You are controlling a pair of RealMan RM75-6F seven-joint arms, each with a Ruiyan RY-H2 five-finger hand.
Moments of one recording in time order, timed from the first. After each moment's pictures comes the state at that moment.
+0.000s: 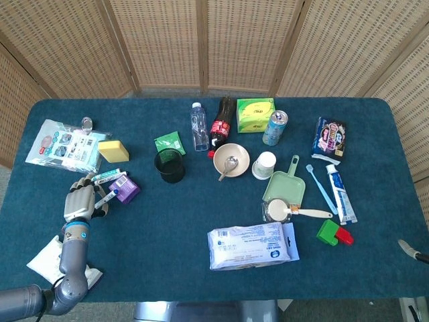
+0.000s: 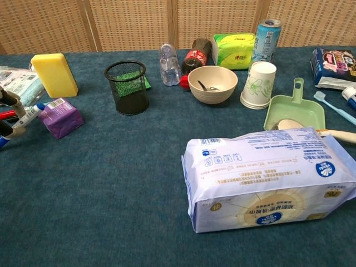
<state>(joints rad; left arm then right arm) -0.59 -1.49 -0.20 -1.69 0.47 1.29 0.58 -0.04 -0.89 0.12 -1.74 -1.41 1.55 0.29</state>
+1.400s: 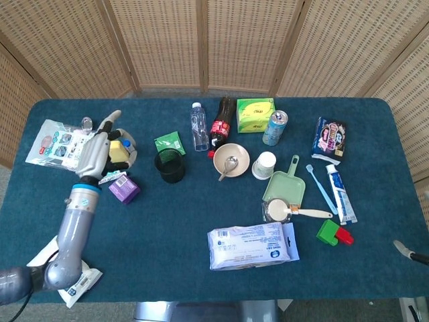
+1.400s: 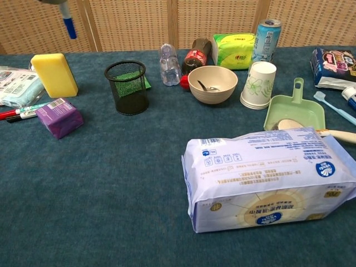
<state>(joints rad) -0.74 -1.32 -0.50 -1.91 0.58 1.23 0.30 -0.02 -0.91 0.12 -1.73 -1.40 1.51 0.26</state>
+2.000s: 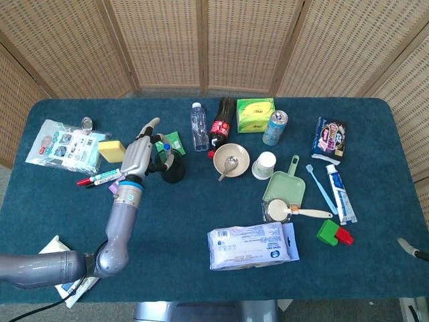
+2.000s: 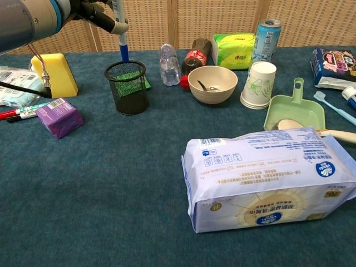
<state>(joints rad) -0.90 -1.57 -0.48 -1.72 0.51 1.27 0.36 -0.02 -0.91 0.13 -1.71 -1.37 1.49 0.29</state>
